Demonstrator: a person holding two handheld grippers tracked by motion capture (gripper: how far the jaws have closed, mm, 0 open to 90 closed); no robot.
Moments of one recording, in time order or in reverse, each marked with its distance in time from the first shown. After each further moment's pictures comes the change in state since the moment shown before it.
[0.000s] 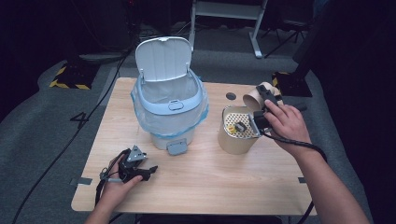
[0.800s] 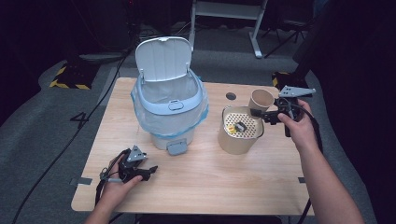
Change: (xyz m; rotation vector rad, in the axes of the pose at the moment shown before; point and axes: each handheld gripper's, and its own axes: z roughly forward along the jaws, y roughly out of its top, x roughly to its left) left arm 0.000 0.000 0.000 -0.001 0.000 -0.001; right arm 0.008 -0.069 0.020 -0.451 0.749 1.533
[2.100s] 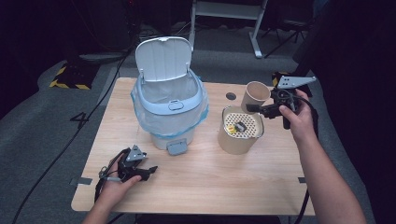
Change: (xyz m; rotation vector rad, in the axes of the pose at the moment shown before) left arm 0.005 0.000 0.000 0.001 -0.029 0.027; right arm 0.012 0.040 -0.003 -0.036 0.167 -0.073
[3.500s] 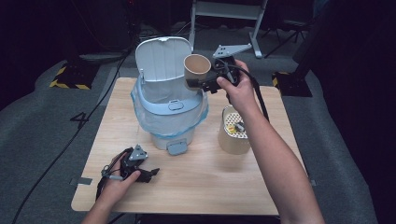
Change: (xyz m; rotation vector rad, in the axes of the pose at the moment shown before) left arm -0.001 0.004 0.005 0.027 -0.020 0.017; right arm 0.054 0.122 0.133 -0.041 0.081 -0.066
